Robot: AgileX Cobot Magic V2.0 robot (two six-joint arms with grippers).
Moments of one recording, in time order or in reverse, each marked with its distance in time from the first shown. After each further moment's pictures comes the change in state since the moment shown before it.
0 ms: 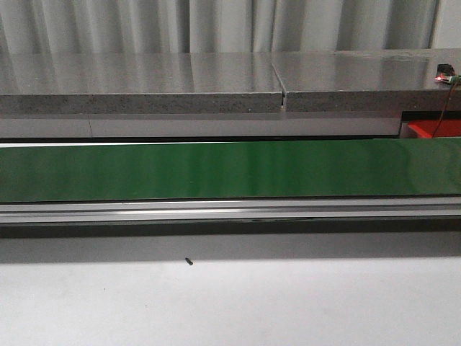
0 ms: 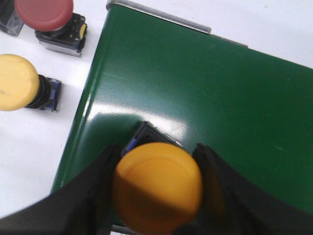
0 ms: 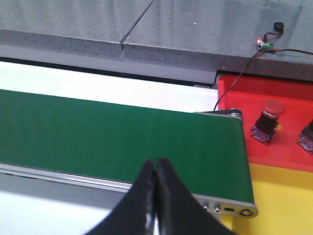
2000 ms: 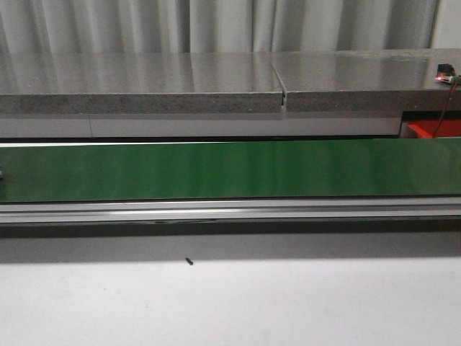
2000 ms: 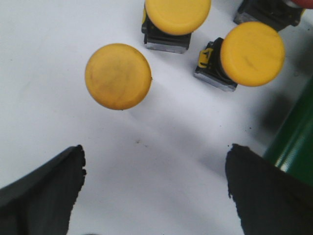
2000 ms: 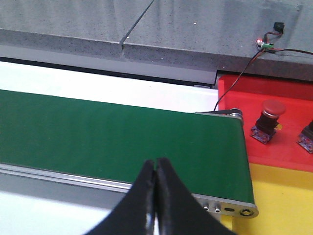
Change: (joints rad) left arm 0.343 0.080 -0.001 0.068 0.041 0.034; right arm 0.000 0.000 0.000 0.000 0.000 0.000
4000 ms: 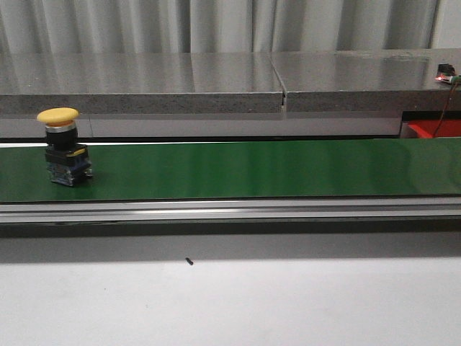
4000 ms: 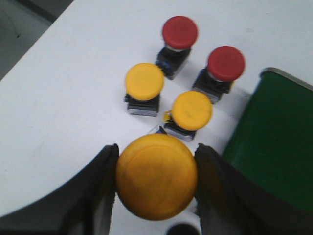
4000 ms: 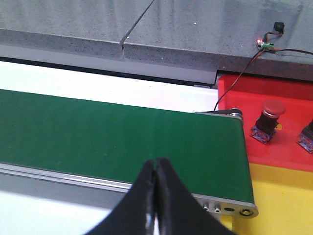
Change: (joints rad) left arm -0.088 -0.263 0.128 -0.022 -0.209 0.002; right arm 0.000 0.000 0.000 0.000 0.000 0.000
